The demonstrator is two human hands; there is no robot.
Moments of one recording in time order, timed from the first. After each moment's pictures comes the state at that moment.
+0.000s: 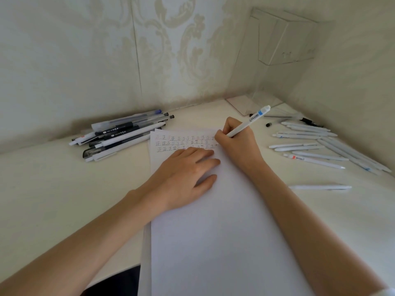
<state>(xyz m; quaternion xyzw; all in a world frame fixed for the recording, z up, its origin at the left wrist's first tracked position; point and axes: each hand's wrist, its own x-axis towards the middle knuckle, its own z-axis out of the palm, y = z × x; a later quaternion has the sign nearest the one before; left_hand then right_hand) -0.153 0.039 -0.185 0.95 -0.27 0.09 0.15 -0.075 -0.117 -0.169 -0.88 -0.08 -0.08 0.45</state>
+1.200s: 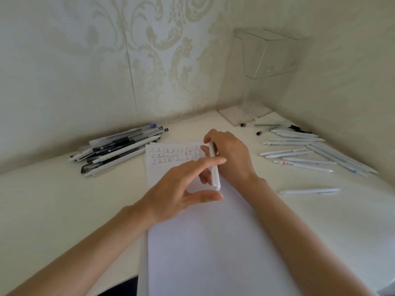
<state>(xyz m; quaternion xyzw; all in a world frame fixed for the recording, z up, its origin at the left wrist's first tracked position) -0.169 0.038 -0.164 0.81 -0.31 0.06 0.49 -0.095 -0.116 -0.163 -0.92 -0.25 -0.23 0.21</state>
